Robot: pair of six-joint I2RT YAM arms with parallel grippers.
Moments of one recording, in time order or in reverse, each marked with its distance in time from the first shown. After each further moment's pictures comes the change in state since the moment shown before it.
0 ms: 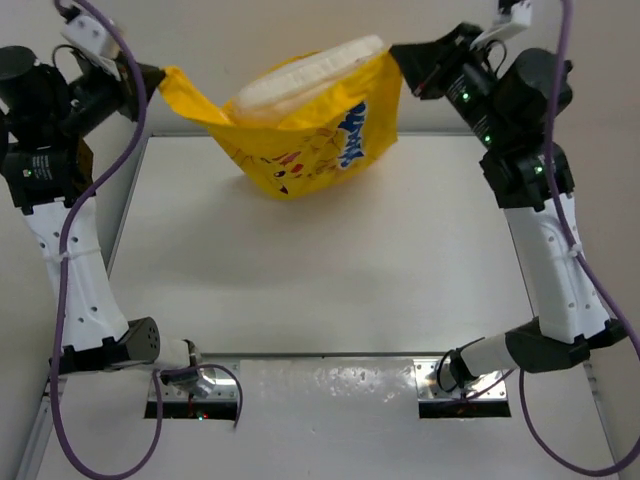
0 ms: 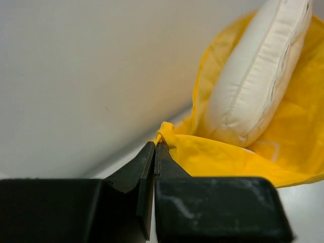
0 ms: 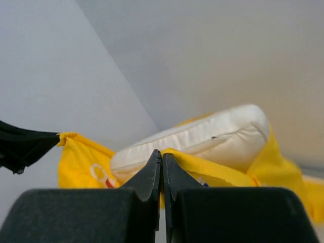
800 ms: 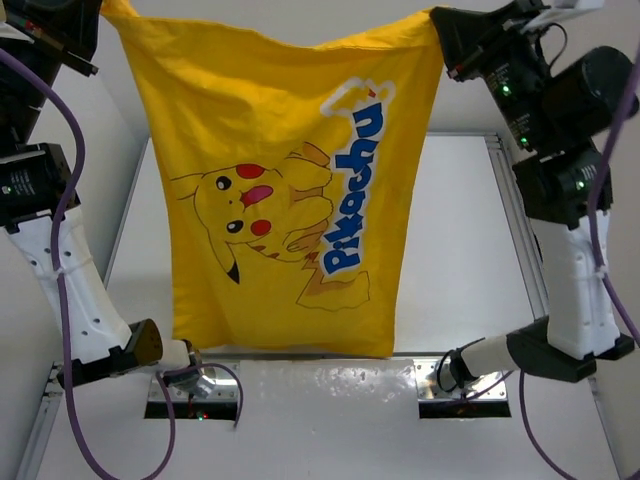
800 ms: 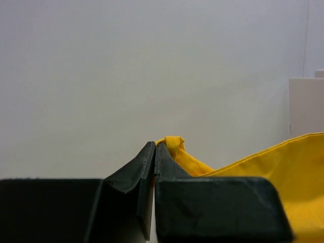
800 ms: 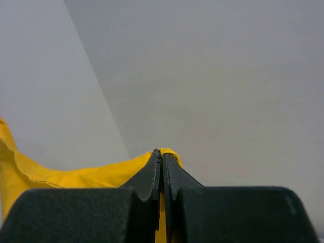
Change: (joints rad) left arm 0.122 -0.029 0.108 0.694 -0.049 -0.582; right arm -0.010 -0.002 0.260 -0.016 0.068 -0.186
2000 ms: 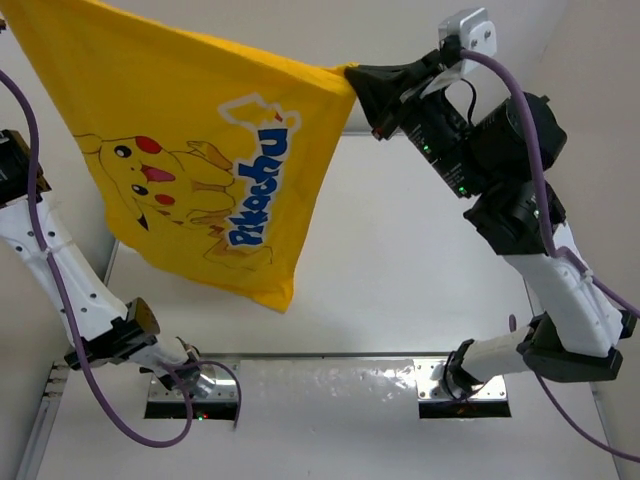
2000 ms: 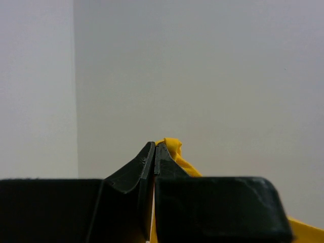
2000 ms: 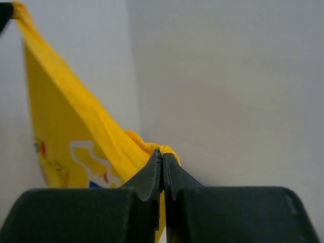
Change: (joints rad) left arm 0.242 0.108 0.096 0.113 -0.346 -0.122; right arm 0.520 -0.020 -0.134 0.061 0.239 -0.371
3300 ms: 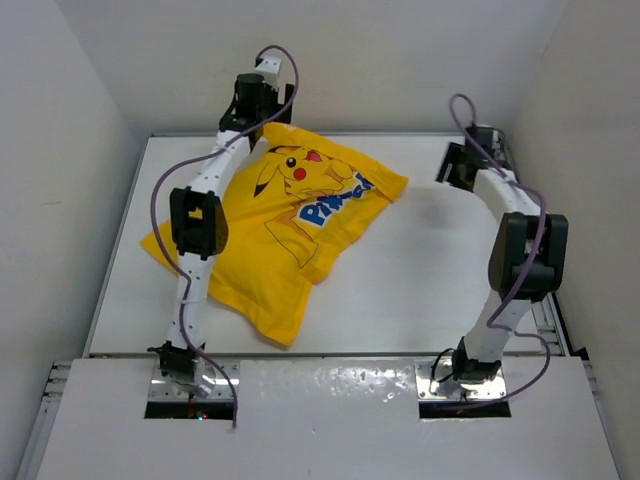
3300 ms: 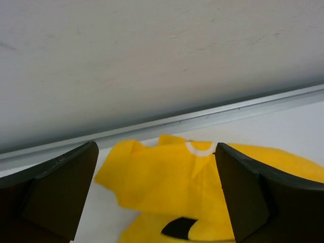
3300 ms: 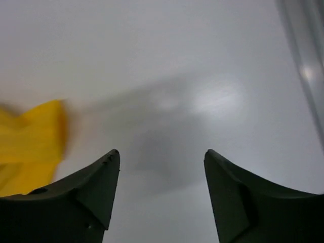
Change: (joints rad) left arm -0.818 1.032 0.143 -0.246 -0.461 0.513; right arm -1.038 0.469 -0.668 -0.065 0.001 0.359
